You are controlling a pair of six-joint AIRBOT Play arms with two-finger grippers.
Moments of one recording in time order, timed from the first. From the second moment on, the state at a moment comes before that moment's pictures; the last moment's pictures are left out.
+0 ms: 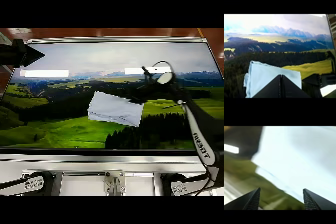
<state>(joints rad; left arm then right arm) 0.20 -1.35 1.67 0.68 -1.24 -1.36 0.14 -1.62 1.36 -0.84 1.14 1.47</state>
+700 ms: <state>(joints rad) 0.20 -1.35 1.67 0.68 -1.27 -1.37 0.01 -1.72 1.08 -0.62 1.03 1.32</state>
